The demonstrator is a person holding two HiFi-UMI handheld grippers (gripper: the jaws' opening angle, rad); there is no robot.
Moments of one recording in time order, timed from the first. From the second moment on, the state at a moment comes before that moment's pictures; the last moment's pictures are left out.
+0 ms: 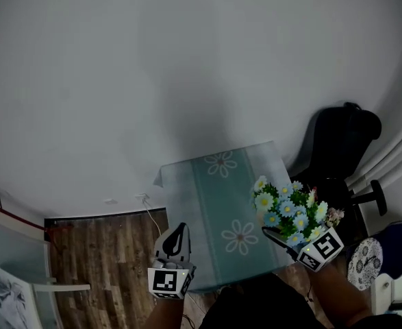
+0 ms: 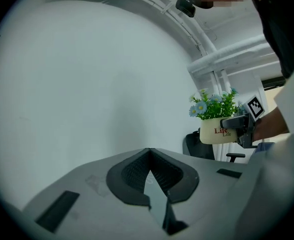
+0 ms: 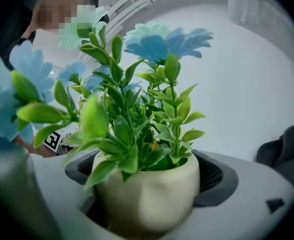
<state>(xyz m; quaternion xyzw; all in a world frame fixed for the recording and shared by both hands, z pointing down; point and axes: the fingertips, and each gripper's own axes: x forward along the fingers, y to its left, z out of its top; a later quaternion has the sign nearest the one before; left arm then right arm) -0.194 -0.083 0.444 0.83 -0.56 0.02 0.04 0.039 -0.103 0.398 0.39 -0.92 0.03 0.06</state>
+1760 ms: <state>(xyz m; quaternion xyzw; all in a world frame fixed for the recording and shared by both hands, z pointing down) -0.210 -0.159 0.597 0.77 -0.62 0.10 0.11 -0.004 -0.219 0.604 0.32 -0.94 0.10 0.10</state>
